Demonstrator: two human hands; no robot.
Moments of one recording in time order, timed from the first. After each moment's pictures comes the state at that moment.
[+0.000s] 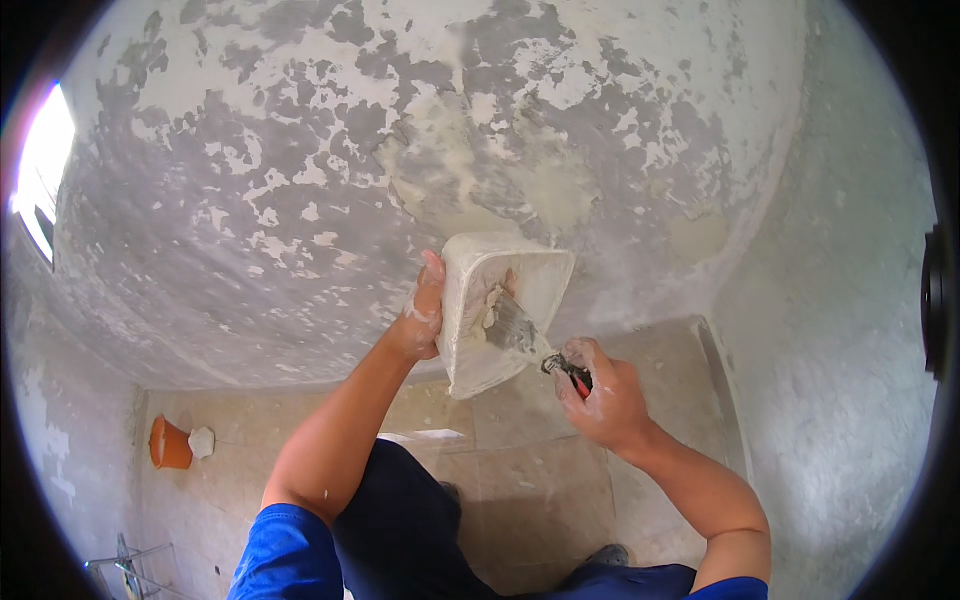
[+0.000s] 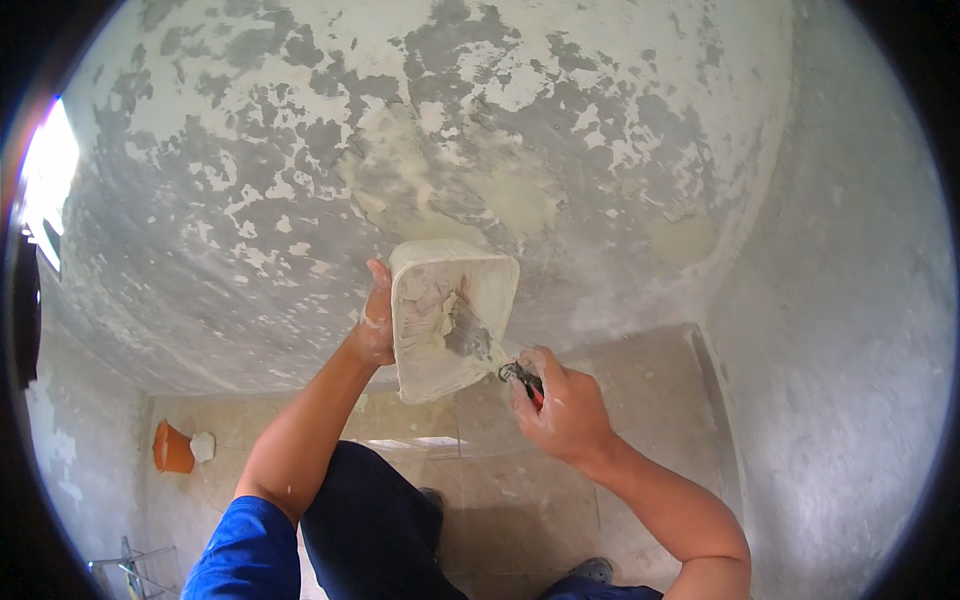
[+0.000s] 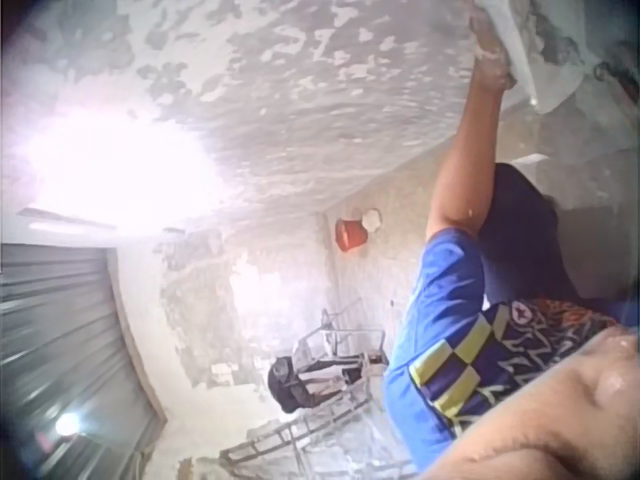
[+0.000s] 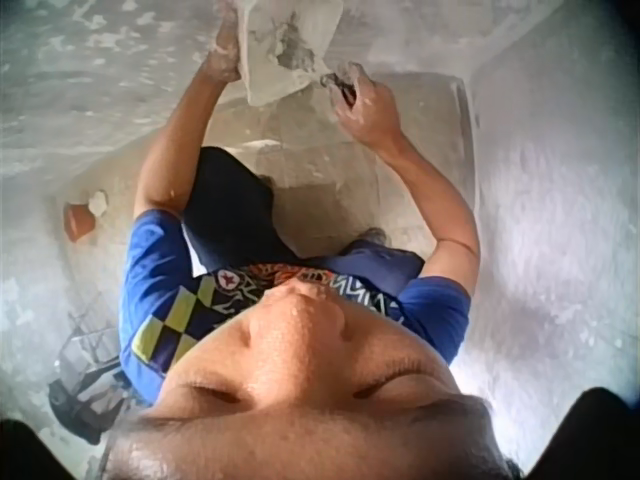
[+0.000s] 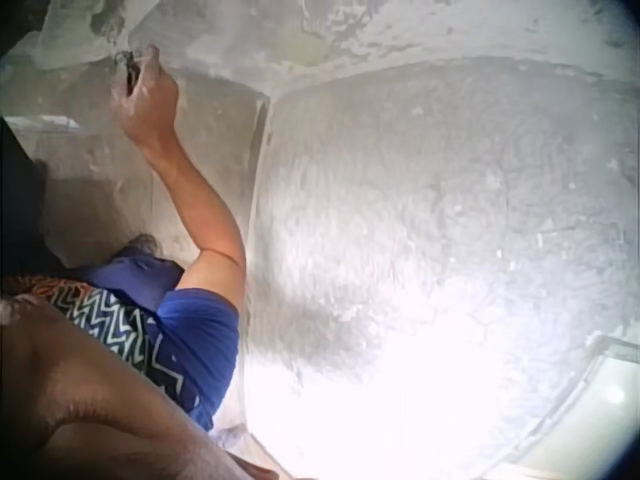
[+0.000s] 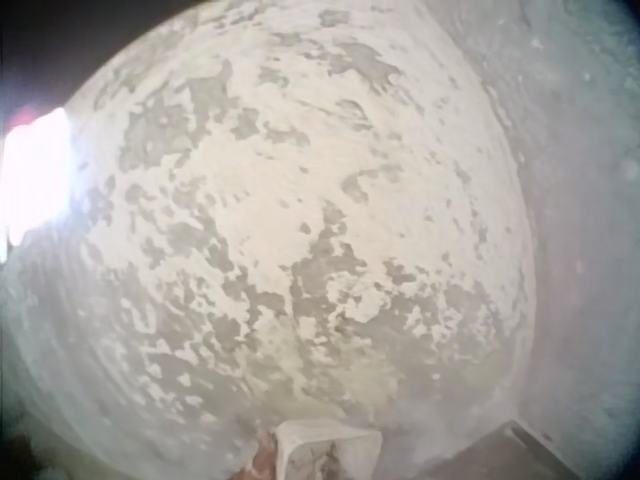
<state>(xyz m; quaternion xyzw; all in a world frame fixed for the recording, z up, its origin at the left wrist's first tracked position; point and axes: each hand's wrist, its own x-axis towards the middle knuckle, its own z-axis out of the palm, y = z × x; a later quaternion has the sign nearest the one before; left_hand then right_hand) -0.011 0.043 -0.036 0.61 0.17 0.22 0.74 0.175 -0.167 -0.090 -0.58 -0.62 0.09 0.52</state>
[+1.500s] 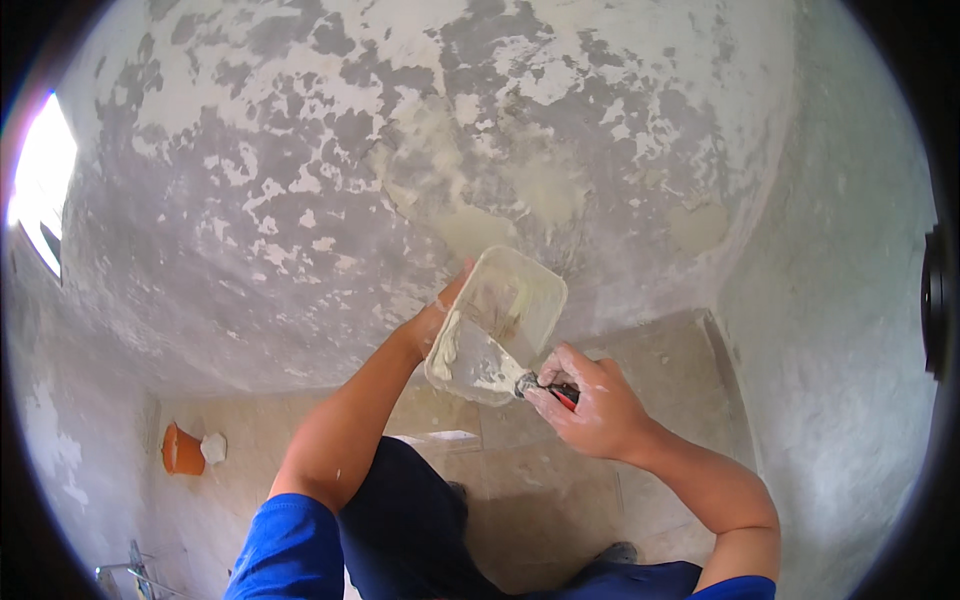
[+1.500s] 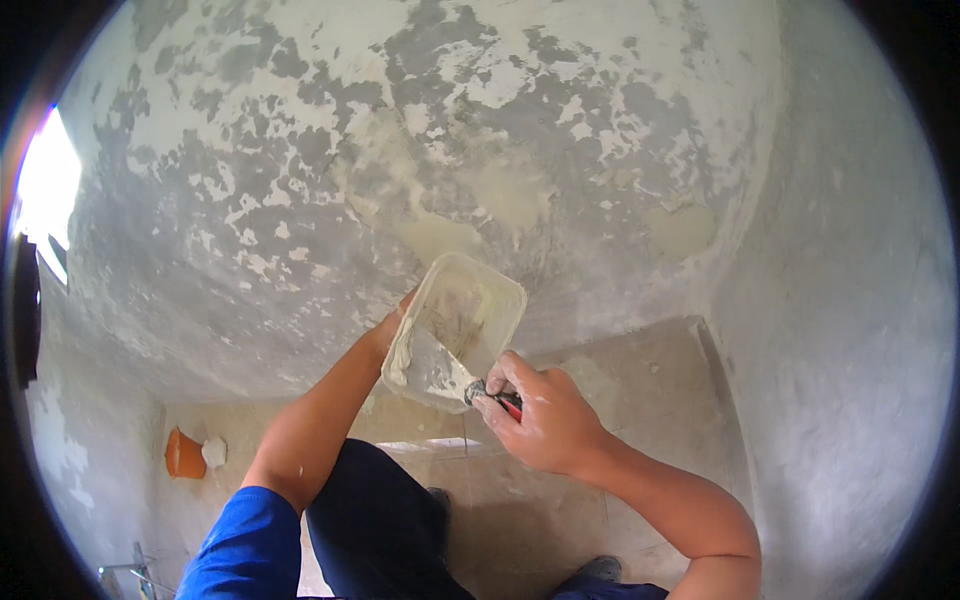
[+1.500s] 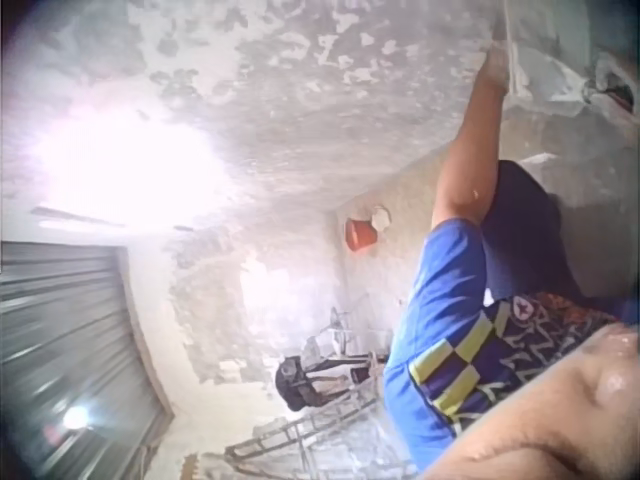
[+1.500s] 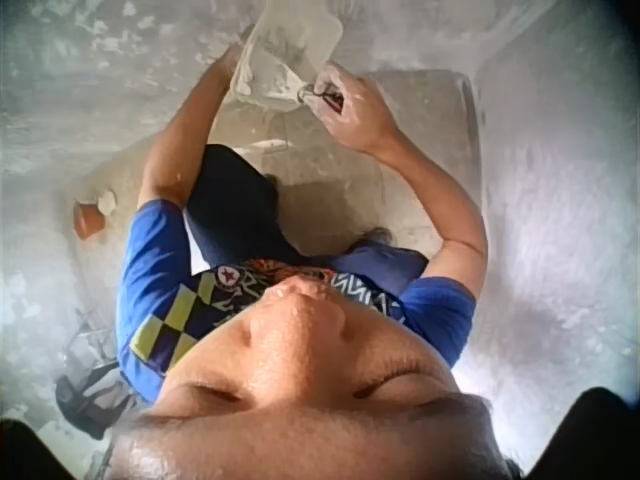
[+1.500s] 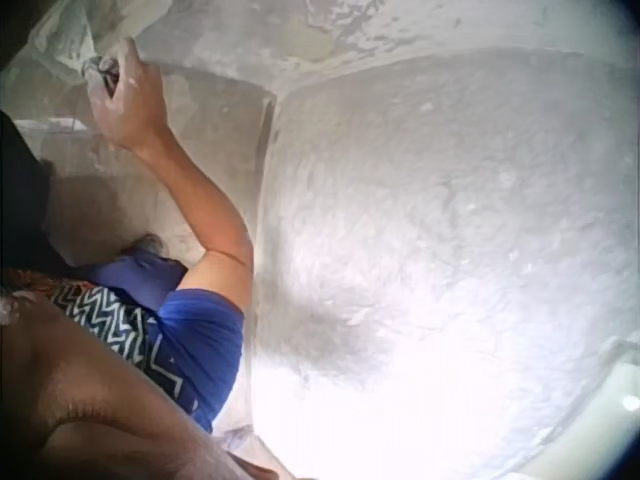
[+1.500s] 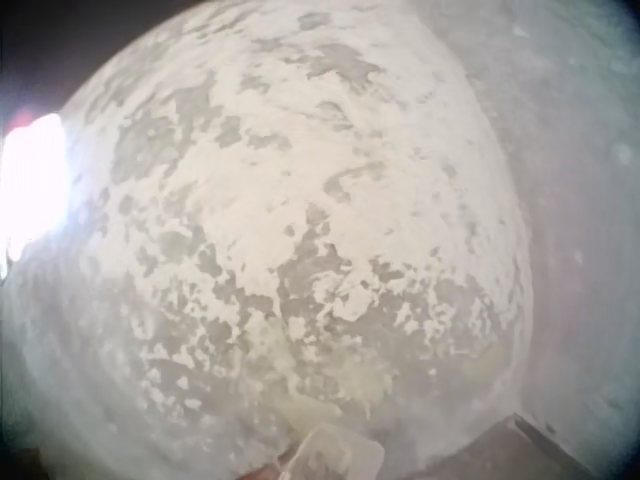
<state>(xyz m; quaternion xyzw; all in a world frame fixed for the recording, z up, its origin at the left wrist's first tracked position) 0.000 0.049 -0.050 0.61 0.30 0.14 0.72 0.170 -0.180 -0.050 -0.53 -0.64 0.25 0.50</state>
